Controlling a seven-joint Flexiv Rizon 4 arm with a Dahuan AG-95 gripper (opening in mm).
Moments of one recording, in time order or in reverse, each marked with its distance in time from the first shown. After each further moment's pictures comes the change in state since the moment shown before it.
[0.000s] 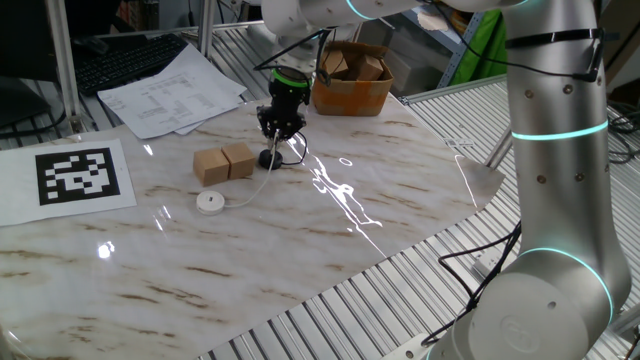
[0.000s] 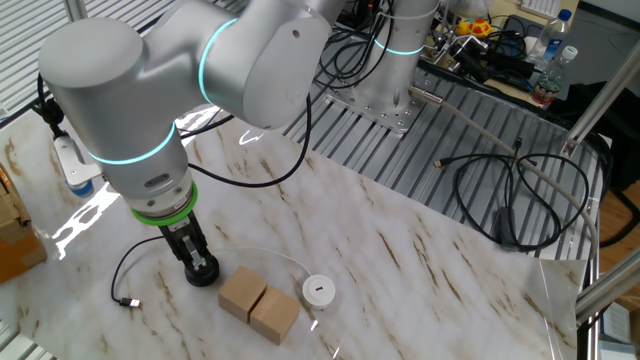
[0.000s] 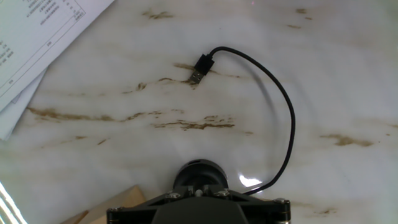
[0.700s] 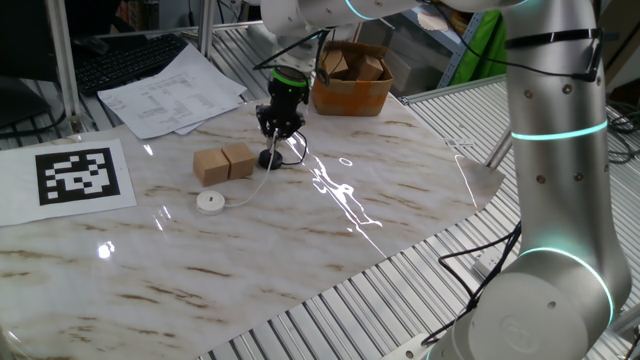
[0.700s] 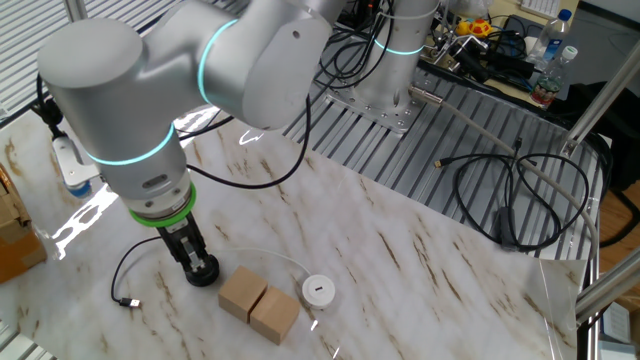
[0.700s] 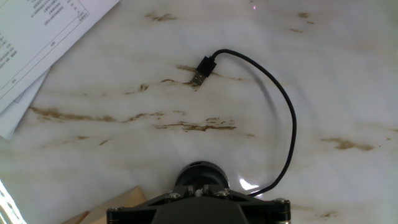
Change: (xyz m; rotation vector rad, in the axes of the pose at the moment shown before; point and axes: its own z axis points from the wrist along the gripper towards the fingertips) arm -0.004 0.001 0.000 -0.012 0.007 0.017
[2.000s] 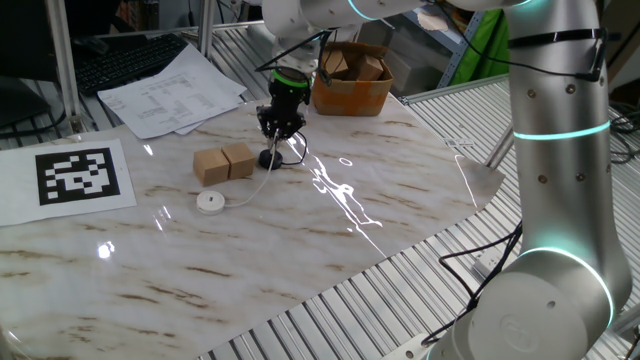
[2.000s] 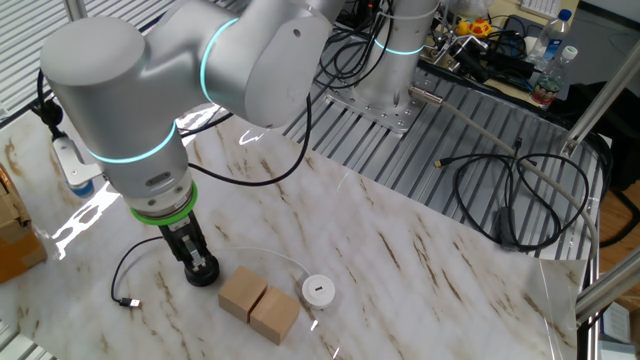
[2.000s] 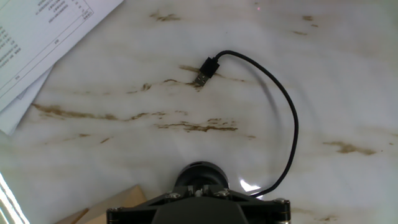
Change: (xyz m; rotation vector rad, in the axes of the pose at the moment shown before) arm 0.002 -0.002 0.000 -0.002 -0.019 -0.038
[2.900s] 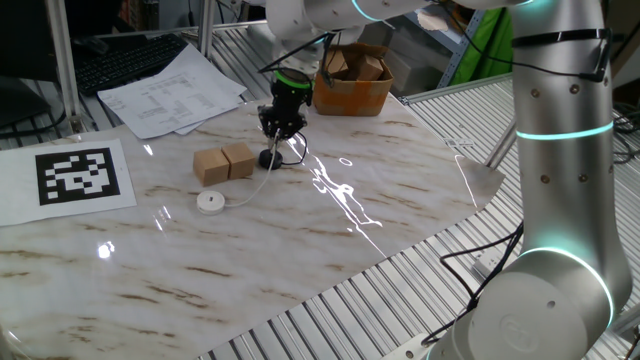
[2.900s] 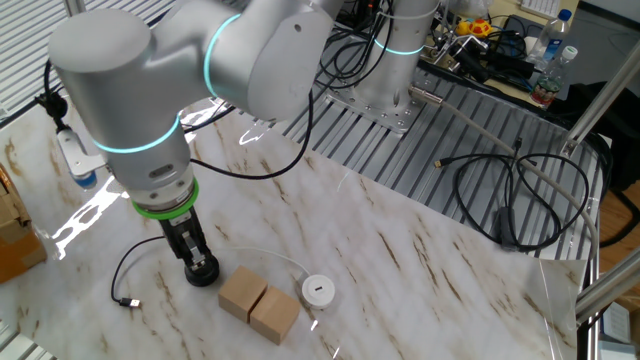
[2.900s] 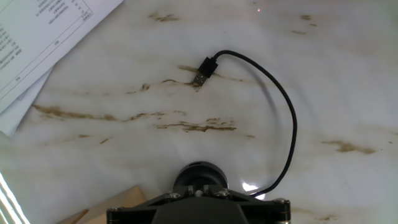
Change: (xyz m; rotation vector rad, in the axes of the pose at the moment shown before) arm 0.001 -0.003 0.000 -0.009 -0.036 0.008
